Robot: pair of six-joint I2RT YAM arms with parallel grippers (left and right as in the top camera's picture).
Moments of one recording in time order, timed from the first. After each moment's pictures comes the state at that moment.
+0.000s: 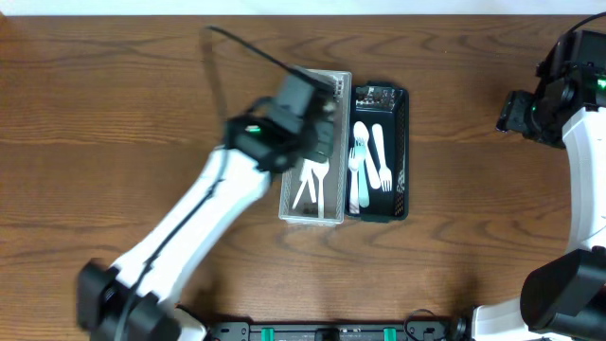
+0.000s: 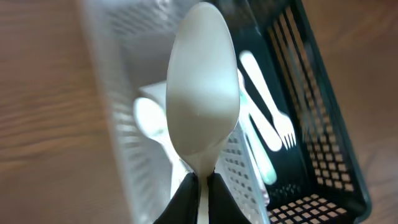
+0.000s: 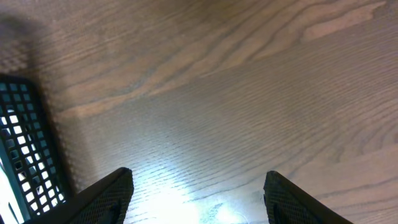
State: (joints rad) left arm -0.62 1.62 1.43 -0.79 0.00 -0.25; right arm -0.23 1.66 1.56 -1.11 0.08 0.15
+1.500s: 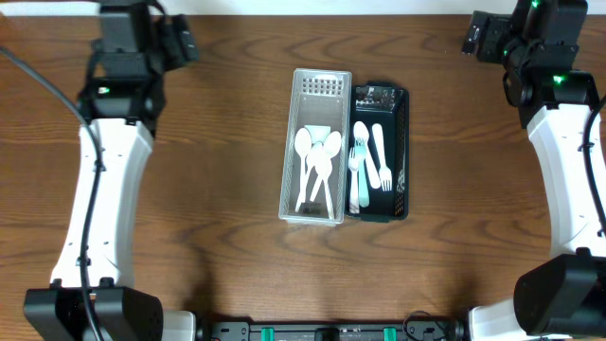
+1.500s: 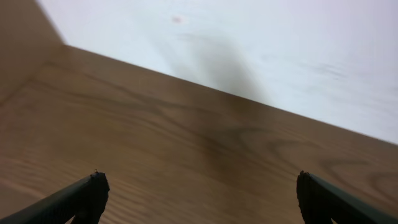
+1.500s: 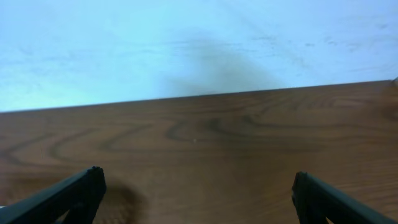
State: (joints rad) left arm 0.02 1.58 1.55 -0.53 -0.22 -0.22; right arm -0.06 1.66 1.56 -0.43 0.05 0.07
